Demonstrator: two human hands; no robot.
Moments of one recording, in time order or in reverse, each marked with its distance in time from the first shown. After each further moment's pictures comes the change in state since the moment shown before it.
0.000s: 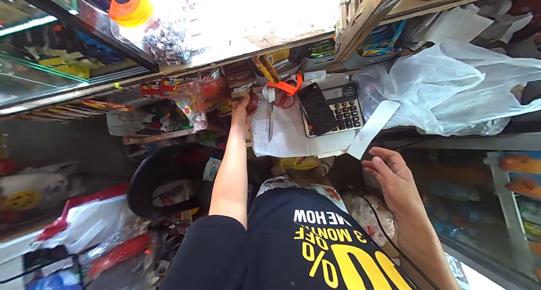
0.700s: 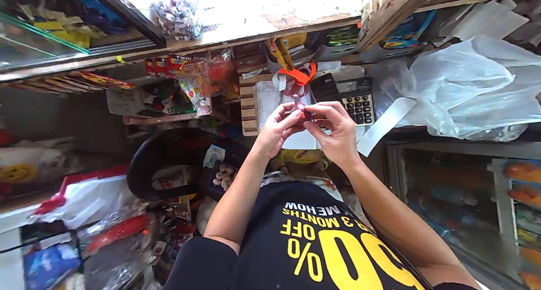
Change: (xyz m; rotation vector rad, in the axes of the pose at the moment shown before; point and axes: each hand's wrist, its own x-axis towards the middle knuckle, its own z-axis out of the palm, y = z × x) left_hand -0.149 0.009 0.023 -0.047 -0.591 -0.056; right_hand 0.040 -0.057 0.142 -0.140 -0.335 -0.816
